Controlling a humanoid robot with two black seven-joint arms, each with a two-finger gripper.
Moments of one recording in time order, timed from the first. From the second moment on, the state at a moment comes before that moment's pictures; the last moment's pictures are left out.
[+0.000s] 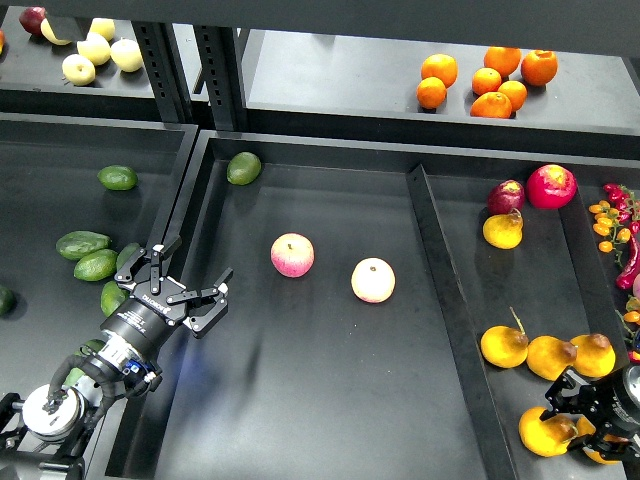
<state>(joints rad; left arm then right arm) -0.04 0.00 -1.46 -1.02 -0.15 -0.49 0.49 0.79 -0.70 -0.13 0.90 -0.19 0.58 -0.49</state>
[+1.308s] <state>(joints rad) -0.03 0.00 -1.45 -1.03 -0.15 -0.49 0.49 0.70 -0.73 0.62 1.09 0.45 0.58 -0.49</state>
